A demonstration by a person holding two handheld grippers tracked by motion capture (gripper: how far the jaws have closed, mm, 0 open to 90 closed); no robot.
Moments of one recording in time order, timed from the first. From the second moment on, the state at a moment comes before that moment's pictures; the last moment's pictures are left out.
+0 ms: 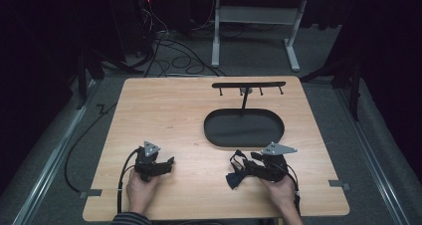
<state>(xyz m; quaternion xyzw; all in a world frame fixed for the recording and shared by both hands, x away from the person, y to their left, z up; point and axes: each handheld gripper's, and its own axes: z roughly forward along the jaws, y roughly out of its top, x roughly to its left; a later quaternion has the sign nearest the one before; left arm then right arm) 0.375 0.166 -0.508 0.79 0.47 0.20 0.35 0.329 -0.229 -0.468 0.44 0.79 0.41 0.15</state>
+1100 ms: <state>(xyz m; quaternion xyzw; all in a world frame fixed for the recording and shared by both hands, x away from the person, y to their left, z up) 0.375 0.166 -0.508 0.79 0.47 0.20 0.35 0.341 -0.220 -0.482 0.44 0.80 0.39 0.13</state>
